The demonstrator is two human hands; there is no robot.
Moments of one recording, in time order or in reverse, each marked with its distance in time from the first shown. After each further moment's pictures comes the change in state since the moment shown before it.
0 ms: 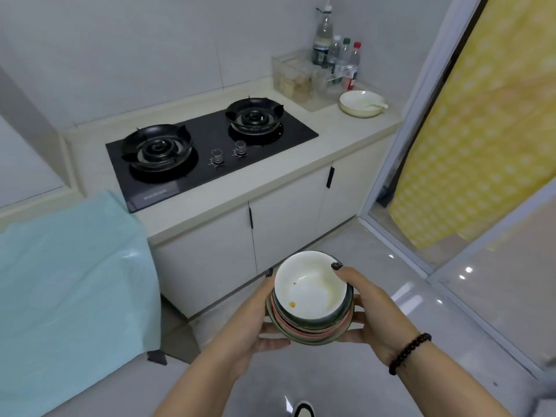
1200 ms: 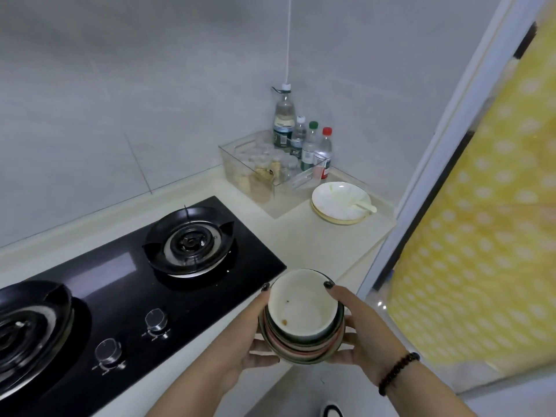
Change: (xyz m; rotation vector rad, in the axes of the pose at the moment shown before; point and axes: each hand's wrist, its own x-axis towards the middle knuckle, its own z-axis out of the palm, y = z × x) left_hand 0.393 0.342 0.093 0.097 -0.029 0.010; right_hand 0.377 -0.333 -0.056 0.136 0.119 0.090
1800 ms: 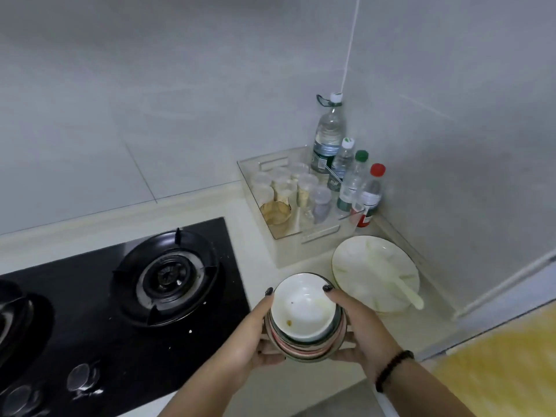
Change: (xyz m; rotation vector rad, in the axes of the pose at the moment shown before) left_hand 0.199 0.110 0.087 -0.271 0.230 -0.040; right_hand 0.235 -0.183 -0.033 -0.304 -0.247 0.022
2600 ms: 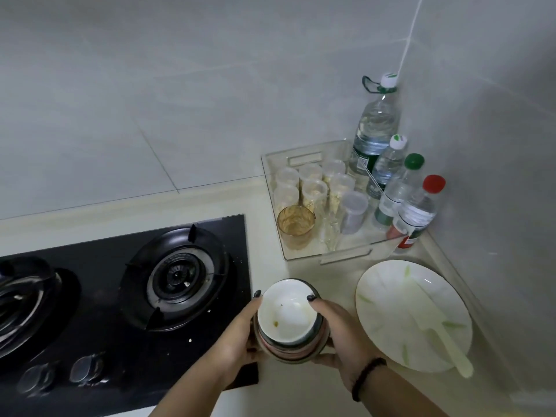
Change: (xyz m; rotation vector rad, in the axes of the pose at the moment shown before) left_hand 0.084 0.008 -0.014 -0.085 0.214 -0.034; right_hand 0.098 -0.028 0.021 -0.069 -0.175 0.046
